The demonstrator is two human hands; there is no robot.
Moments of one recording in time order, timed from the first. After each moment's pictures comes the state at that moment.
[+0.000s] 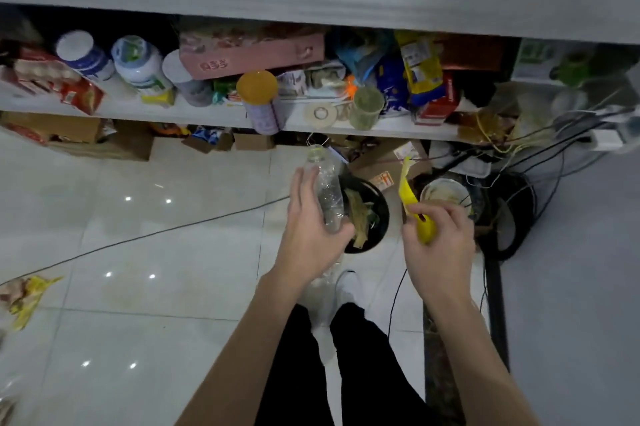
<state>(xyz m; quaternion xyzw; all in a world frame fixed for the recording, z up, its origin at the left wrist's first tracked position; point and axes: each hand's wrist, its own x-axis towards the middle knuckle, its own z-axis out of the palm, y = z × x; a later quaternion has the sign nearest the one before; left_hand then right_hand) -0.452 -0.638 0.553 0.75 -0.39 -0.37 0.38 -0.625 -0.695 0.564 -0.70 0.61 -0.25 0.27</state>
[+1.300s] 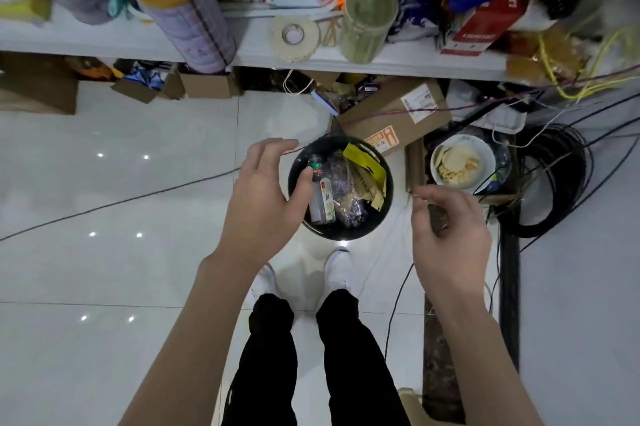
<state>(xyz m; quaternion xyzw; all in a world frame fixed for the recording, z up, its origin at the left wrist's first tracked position) -0.421 -0.695 0.369 0.79 -0.43 -0.30 0.31 -0.637 -0.749 0.378 -0.63 0.66 -0.23 0.34</state>
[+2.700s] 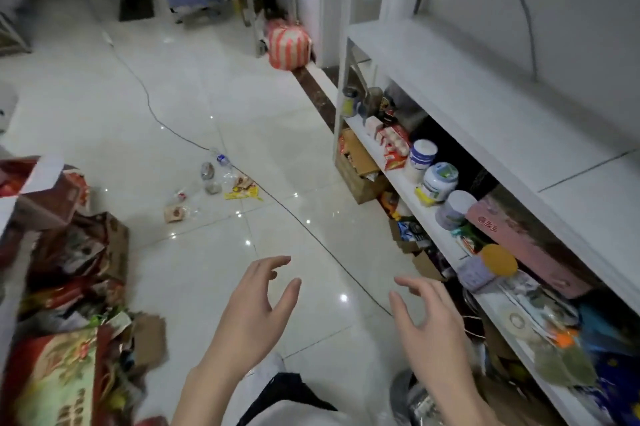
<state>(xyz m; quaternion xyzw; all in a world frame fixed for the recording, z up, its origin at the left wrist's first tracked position) -0.439 -0.316 0.717 0.89 0.04 -0.03 0.45 -0.463 -0.562 0.711 -0.89 0.10 -0.05 0.44</state>
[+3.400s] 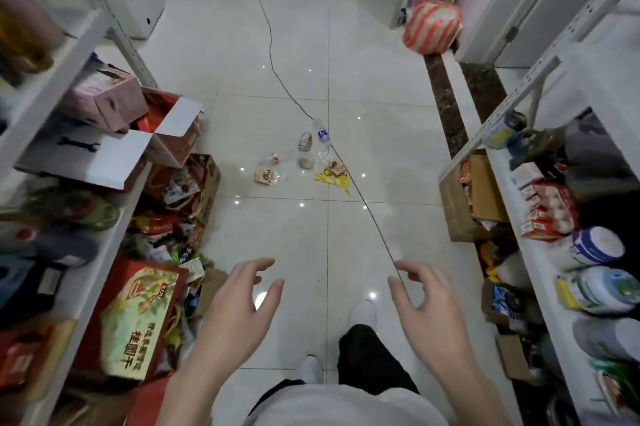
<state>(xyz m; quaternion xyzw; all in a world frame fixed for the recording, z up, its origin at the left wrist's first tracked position) -0.355 -0.062 0.679 0.87 0.26 0.00 0.42 -0.248 -0.307 0.690 -0.90 -0.06 0.12 0.41</state>
